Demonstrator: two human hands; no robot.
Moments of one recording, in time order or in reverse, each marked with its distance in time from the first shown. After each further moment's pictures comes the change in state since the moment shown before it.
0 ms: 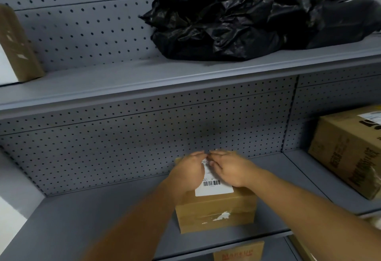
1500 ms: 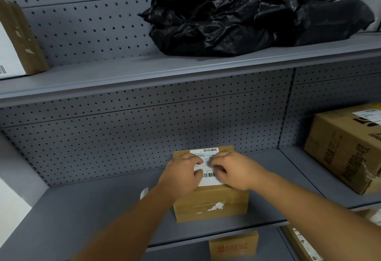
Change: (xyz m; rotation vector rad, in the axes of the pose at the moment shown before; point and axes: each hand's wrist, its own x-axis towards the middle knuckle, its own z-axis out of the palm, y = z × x) left_hand -0.046 0.007 0.002 0.047 0.092 -0.023; right_hand -0.039 0.007 0.000 0.055 0.092 -0.102
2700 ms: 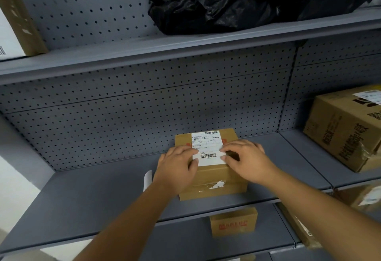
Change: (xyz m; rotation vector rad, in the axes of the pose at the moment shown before) left_hand -0.042 -0.008 0.009 -0.002 0.099 -0.079; right_hand -0.041 0.007 0.026 0.143 0.210 0.232
